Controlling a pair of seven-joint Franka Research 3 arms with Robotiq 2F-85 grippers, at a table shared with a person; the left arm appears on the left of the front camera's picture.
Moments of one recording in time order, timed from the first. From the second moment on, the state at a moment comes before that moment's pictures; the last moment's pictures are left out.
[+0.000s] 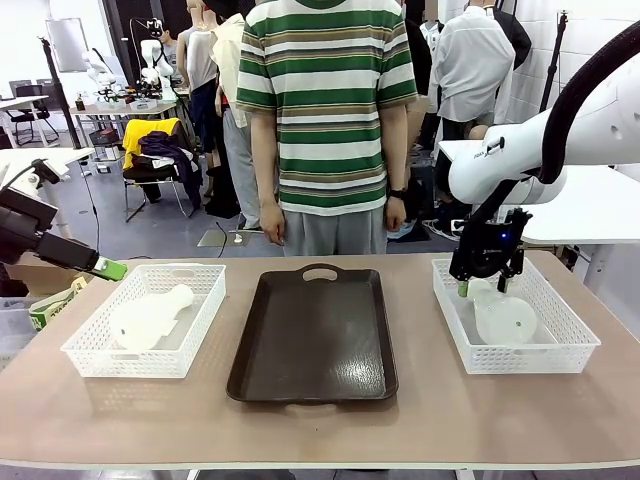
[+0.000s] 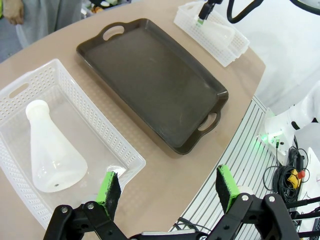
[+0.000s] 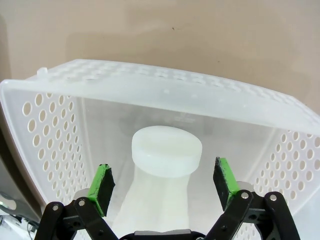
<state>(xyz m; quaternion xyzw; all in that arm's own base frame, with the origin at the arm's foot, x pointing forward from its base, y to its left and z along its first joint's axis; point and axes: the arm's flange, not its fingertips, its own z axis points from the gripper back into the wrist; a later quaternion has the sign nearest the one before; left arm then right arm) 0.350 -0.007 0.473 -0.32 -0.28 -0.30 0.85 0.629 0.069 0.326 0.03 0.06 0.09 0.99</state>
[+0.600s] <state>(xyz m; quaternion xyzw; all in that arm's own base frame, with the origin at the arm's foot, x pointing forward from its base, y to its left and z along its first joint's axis) 0.350 -0.007 0.473 -0.32 -0.28 -0.30 0.85 0.632 0.073 0.324 0.01 0.05 0.09 0.99</state>
